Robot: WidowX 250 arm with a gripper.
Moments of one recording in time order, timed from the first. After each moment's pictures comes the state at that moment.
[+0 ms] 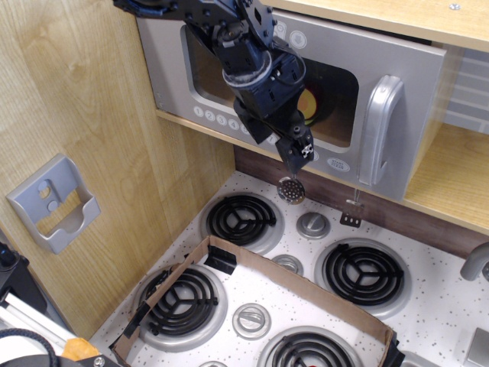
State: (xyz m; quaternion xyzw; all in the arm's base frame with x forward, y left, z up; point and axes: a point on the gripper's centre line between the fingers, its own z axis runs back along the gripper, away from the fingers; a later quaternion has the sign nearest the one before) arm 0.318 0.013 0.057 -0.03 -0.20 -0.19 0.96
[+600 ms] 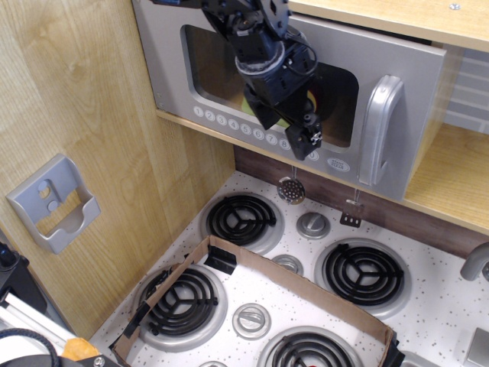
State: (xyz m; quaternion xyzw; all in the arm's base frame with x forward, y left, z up) arm 0.339 0.006 0.064 0.00 -0.22 -0.21 0.95
